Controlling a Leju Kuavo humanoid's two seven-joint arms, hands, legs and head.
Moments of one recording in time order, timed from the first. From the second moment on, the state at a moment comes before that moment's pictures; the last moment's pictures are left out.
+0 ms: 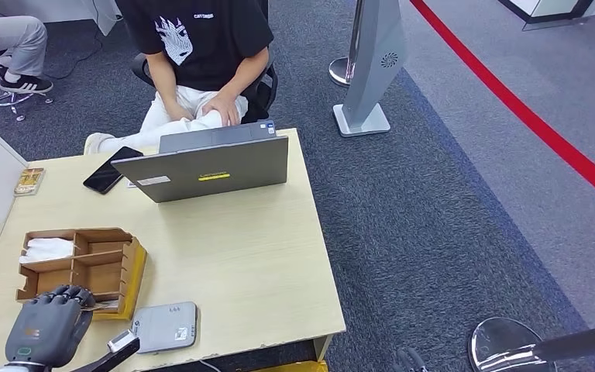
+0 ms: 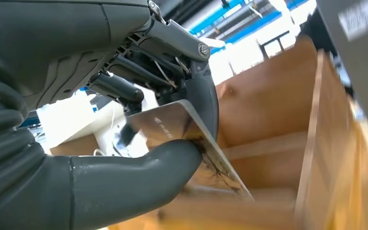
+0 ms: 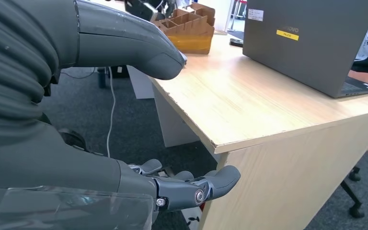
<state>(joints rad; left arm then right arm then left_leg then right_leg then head) 0.20 0.30 -0.15 -1.63 -1.39 0.12 -0.08 0.80 0.30 -0.14 -1.94 -0.76 0.34 0.27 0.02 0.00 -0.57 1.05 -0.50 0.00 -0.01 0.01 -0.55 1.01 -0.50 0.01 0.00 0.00</state>
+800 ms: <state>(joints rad) -0.16 0.31 -0.12 -1.80 -1.39 -0.05 -0.02 0.82 0.30 -0.12 -1.97 -0.73 0.36 0.32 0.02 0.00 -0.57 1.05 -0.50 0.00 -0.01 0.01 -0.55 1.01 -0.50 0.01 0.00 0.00</state>
